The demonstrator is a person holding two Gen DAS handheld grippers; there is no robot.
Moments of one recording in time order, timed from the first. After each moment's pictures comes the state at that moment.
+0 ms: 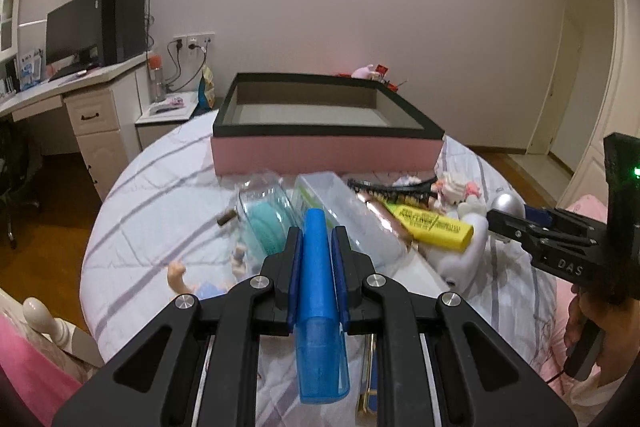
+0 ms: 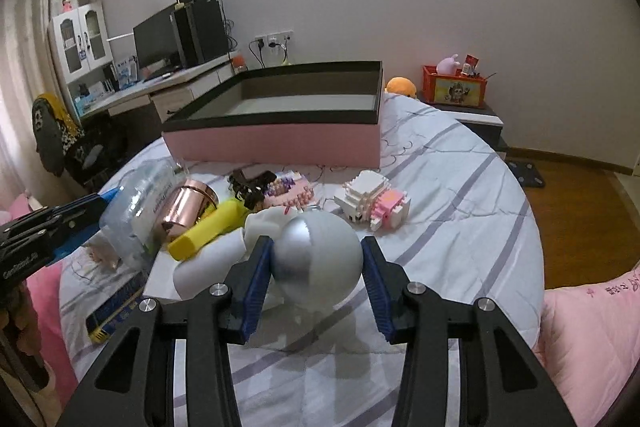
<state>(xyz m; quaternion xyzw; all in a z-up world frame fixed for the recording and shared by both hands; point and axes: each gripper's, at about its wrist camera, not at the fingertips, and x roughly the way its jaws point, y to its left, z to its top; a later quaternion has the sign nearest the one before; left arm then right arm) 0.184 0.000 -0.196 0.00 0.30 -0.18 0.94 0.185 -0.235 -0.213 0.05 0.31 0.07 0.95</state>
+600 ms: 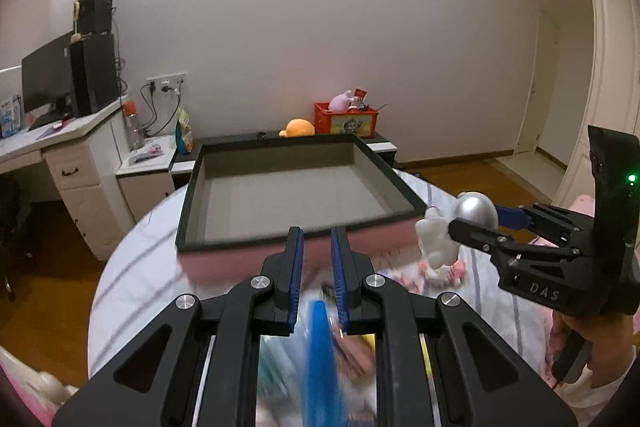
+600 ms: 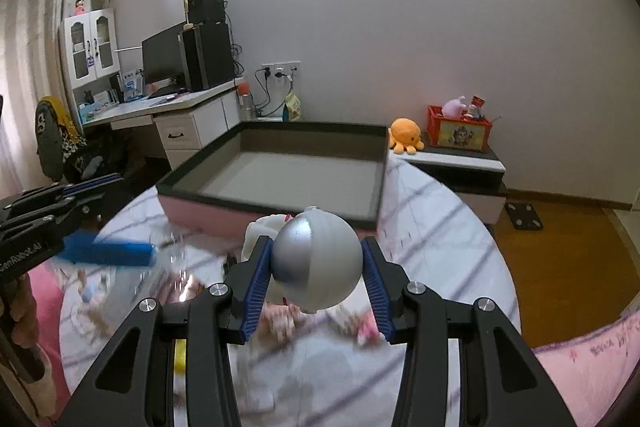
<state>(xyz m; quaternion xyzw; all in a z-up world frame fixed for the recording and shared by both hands) 0.247 -0.043 -0.134 0.03 0.26 -0.22 0.94 0.240 -0.233 -0.158 0.01 0.27 0.08 0.96</state>
